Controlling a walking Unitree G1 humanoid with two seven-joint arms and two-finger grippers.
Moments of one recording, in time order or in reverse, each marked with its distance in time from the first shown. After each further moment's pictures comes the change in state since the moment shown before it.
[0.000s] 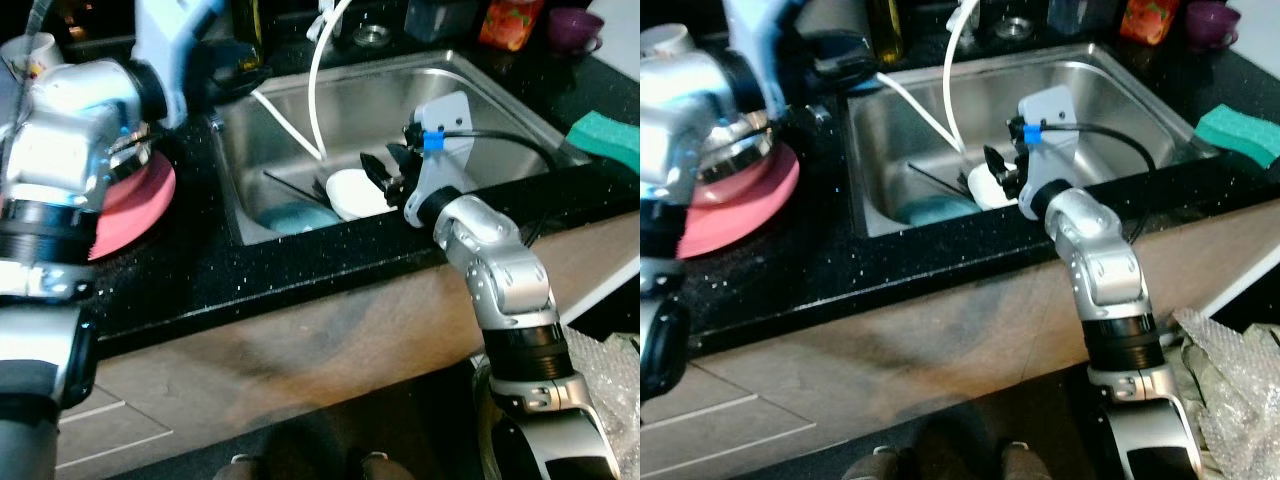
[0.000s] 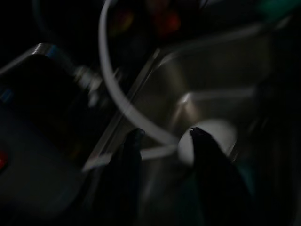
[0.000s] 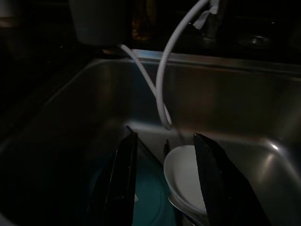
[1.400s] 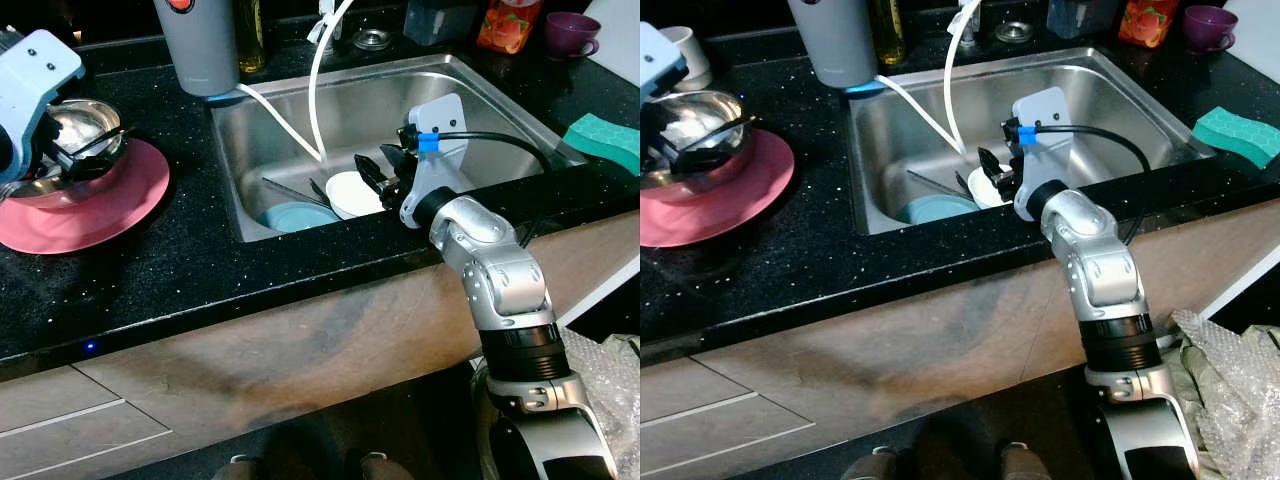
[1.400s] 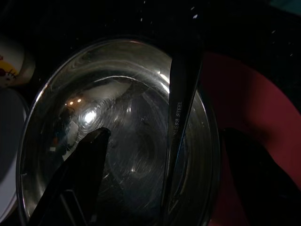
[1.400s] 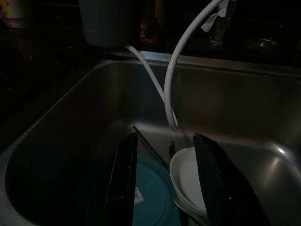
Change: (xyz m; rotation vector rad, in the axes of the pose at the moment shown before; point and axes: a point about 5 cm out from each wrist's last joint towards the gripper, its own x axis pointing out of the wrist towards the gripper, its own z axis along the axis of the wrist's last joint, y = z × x) left arm -0.089 0.034 -0.075 -0.120 0.730 0.253; right arm 0.001 0.003 0.000 -0.001 0.001 0.019
